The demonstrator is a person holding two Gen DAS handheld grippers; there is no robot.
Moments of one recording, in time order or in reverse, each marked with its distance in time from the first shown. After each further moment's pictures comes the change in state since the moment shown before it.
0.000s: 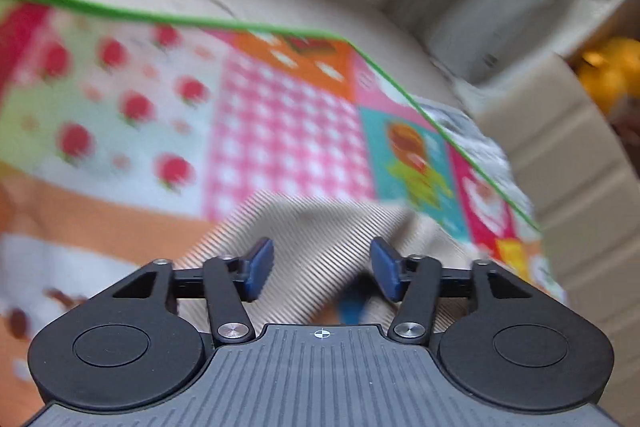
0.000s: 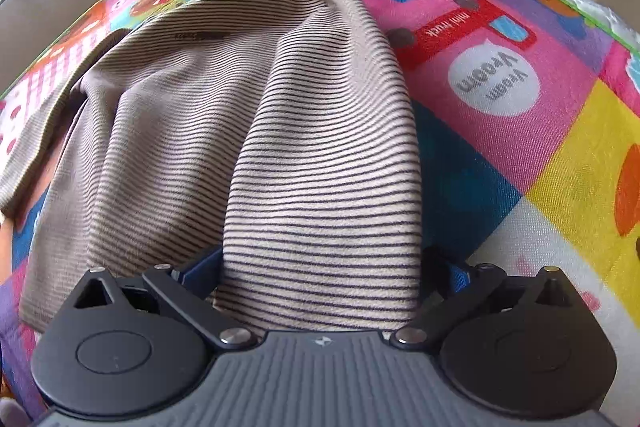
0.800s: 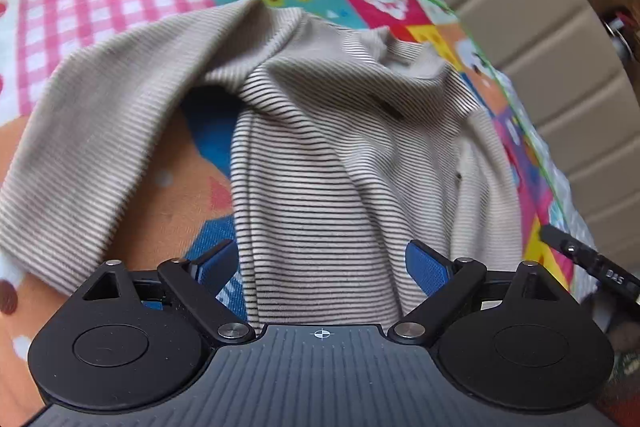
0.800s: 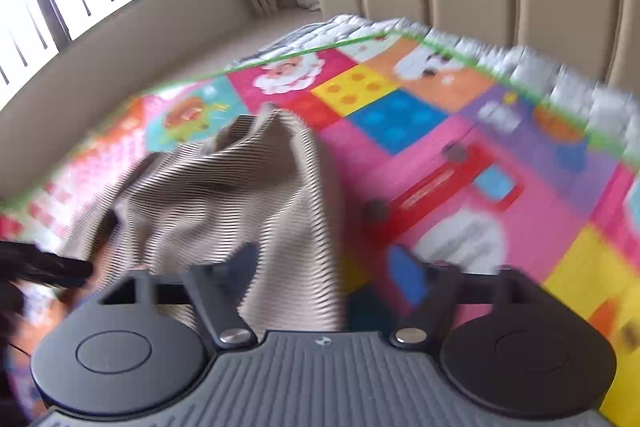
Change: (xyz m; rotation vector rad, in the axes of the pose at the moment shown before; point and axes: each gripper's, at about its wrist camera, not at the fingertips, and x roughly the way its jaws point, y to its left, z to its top) left arm 0.053 -0.057 -0.063 0.395 0.390 -0.133; right arm -0.029 -0.070 0.085 -0.009 -0.134 0.217
